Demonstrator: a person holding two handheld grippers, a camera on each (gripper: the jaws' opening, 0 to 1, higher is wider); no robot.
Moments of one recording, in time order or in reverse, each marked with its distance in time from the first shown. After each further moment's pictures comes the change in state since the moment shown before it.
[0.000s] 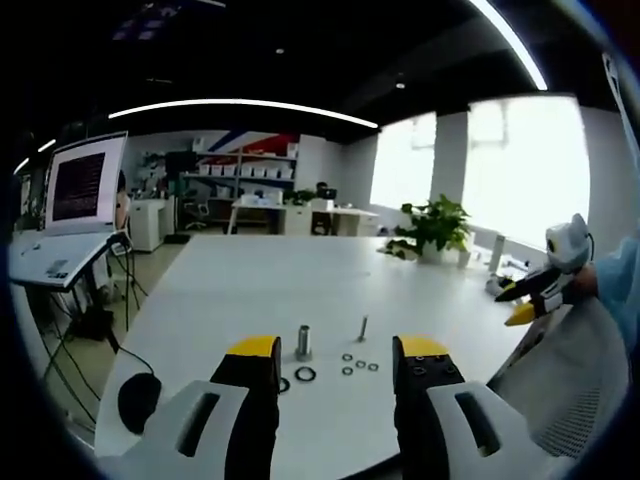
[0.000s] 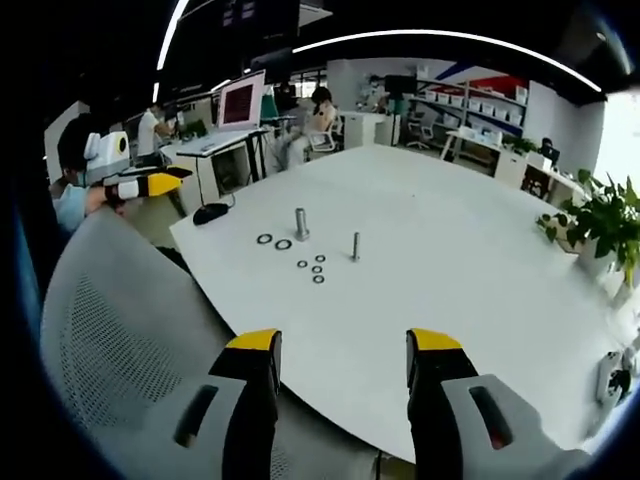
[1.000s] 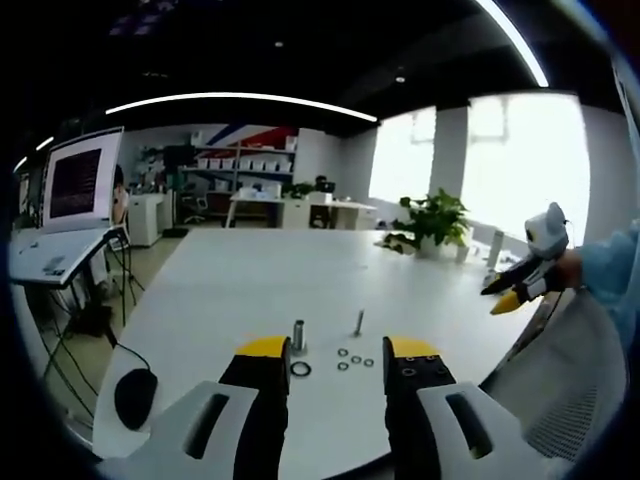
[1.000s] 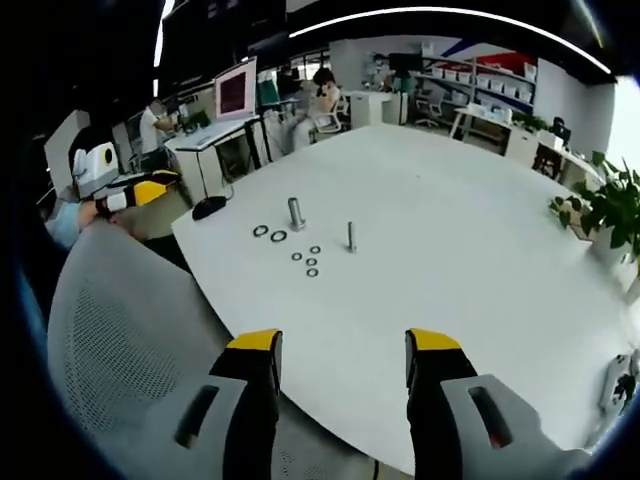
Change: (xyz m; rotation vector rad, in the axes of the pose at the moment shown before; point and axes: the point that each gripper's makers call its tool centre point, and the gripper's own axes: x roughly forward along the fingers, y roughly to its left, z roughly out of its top) left arm 0.003 -0.007 -0.003 -0.010 0.029 -0.006; right arm 0.029 -0.024 0.017 0.075 0.073 0.103
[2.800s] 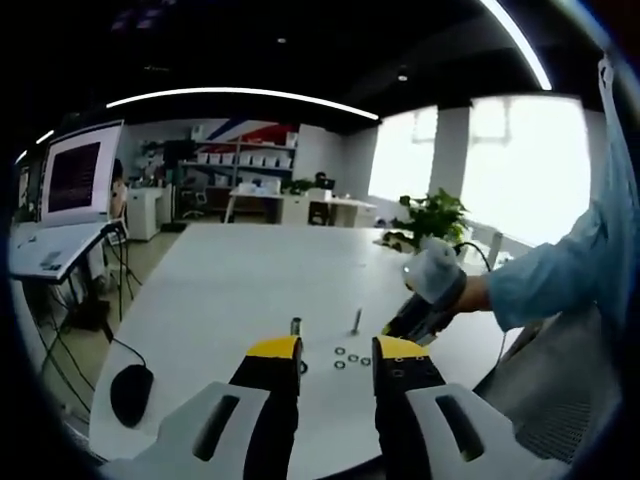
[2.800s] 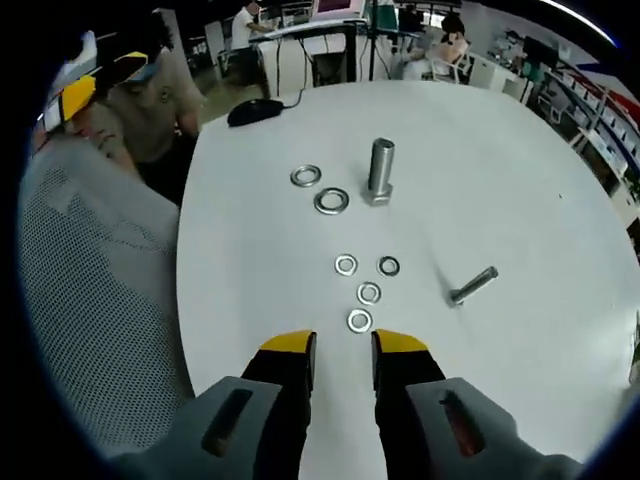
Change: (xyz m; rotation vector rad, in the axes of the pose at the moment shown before) left arm 0.004 0.000 -0.002 -0.015 0.019 -0.007; right arm 0.190 0.045 -0.007 -0.428 0.322 0.240
